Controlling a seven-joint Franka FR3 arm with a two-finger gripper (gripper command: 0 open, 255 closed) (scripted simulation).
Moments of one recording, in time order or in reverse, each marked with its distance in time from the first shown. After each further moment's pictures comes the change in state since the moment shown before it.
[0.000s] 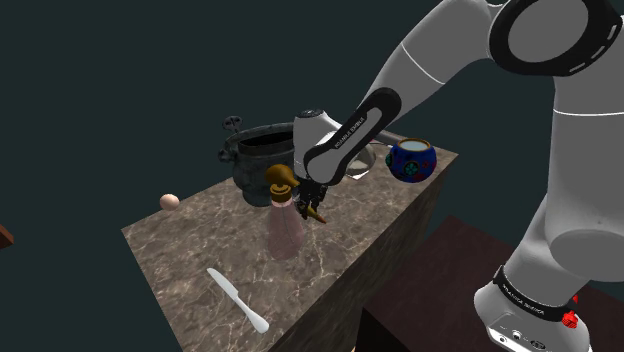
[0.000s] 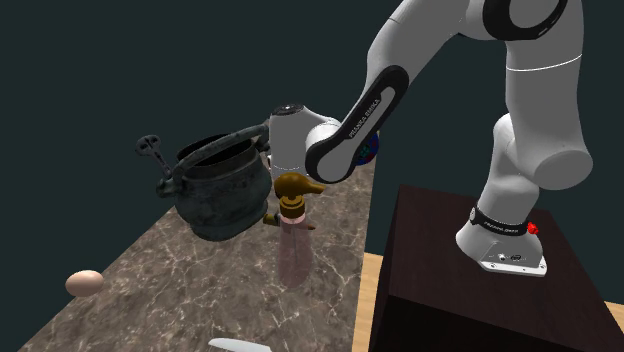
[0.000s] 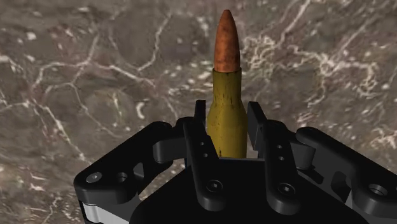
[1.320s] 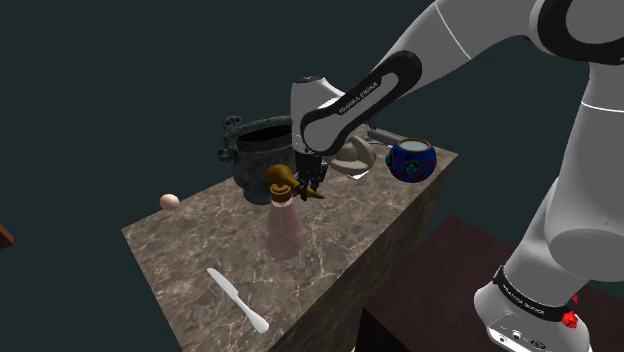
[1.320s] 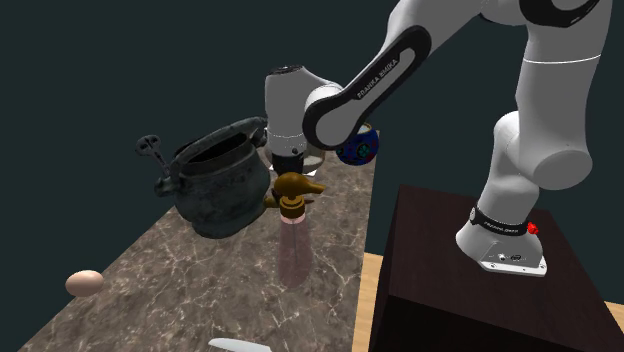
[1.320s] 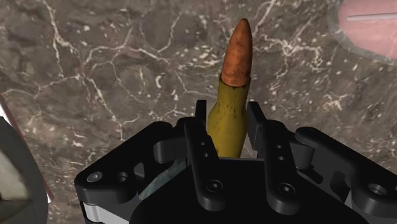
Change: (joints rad) arm -0.013 -0.152 0.021 0.032 0.046 -0.187 -0.029
